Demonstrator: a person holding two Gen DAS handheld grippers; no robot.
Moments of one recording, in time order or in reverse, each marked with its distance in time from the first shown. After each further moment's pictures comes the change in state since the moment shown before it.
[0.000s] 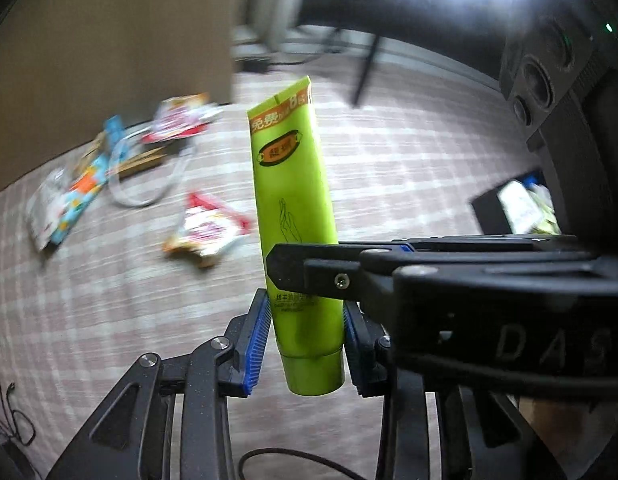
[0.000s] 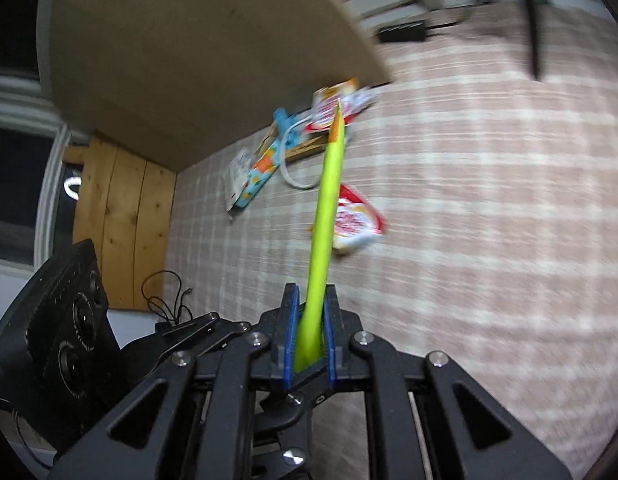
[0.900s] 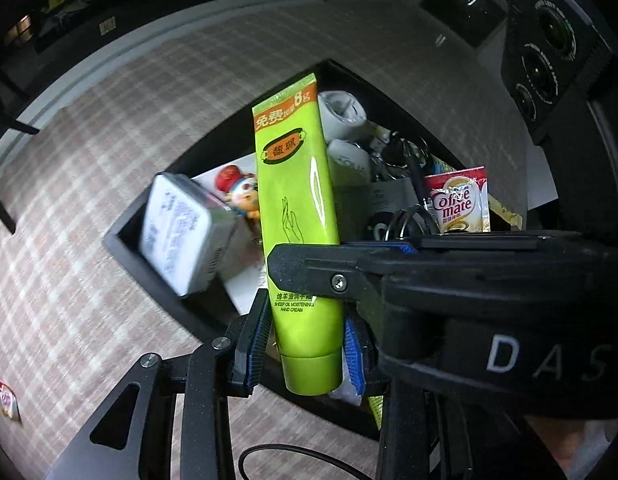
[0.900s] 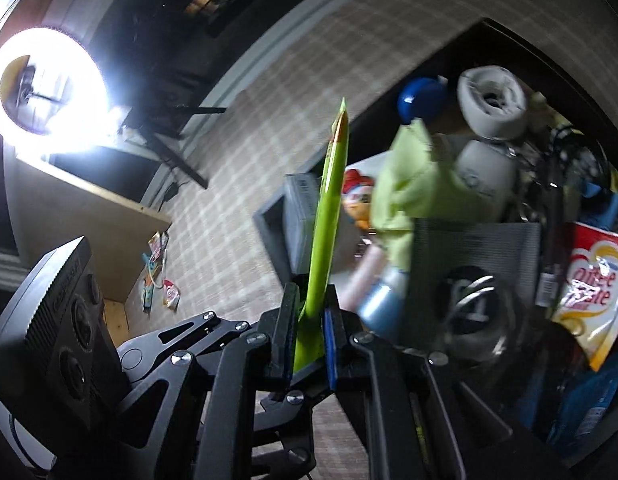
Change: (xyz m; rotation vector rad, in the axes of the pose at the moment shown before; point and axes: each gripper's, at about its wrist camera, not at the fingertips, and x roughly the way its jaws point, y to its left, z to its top) left arm 0.068 -0.317 0.011 0.501 0.137 -0.189; right arm -0.250 -0.239 -0.112 0.429 -0.325 -0.165
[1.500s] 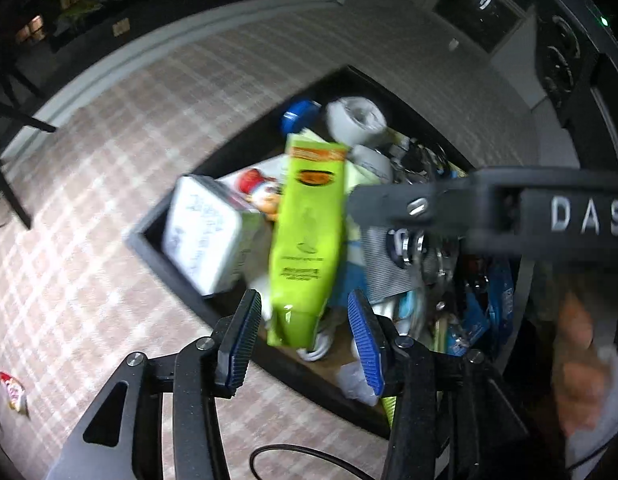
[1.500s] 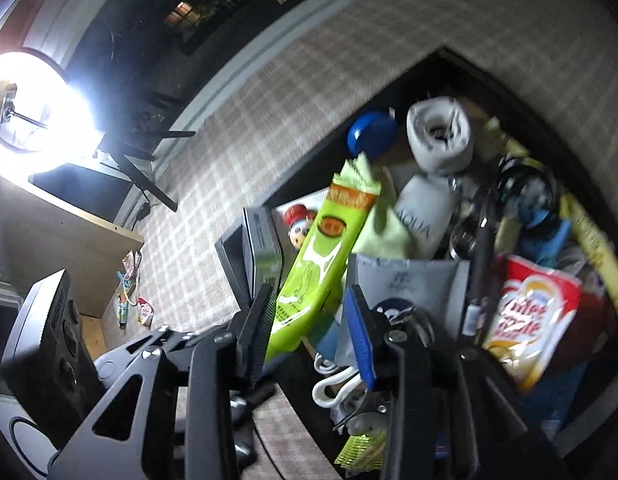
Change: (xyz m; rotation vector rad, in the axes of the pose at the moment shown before) left arm -0.018 0.011 -0.004 -0.039 -0.027 0.060; right arm -0.024 -0.009 0.011 -0.012 -0.063 -0.116
